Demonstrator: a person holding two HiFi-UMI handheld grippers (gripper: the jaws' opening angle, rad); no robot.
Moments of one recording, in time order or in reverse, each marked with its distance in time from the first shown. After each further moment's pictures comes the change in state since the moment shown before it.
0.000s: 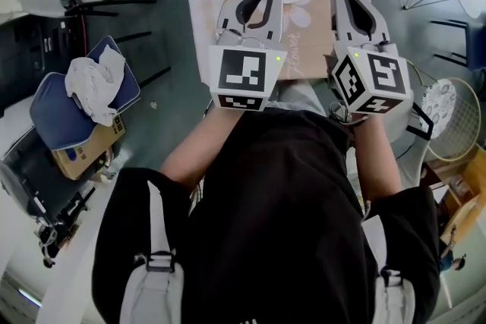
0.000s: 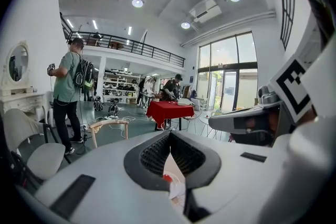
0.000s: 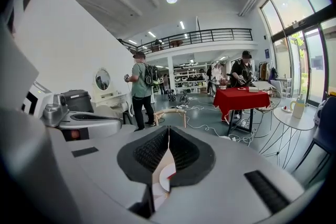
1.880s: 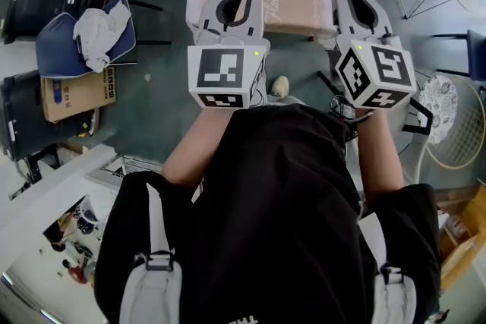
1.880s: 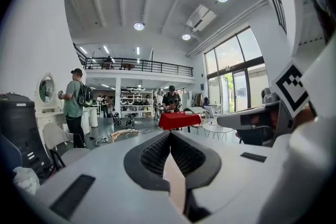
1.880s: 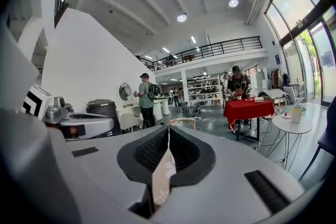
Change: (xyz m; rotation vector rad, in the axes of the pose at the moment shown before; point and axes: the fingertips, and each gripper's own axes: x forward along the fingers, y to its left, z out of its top) left arm -0.193 -0.198 -0.012 0.067 -0.129 0.232; right arm -0.261 -0.017 -0.044 -0.037 -0.150 0.180
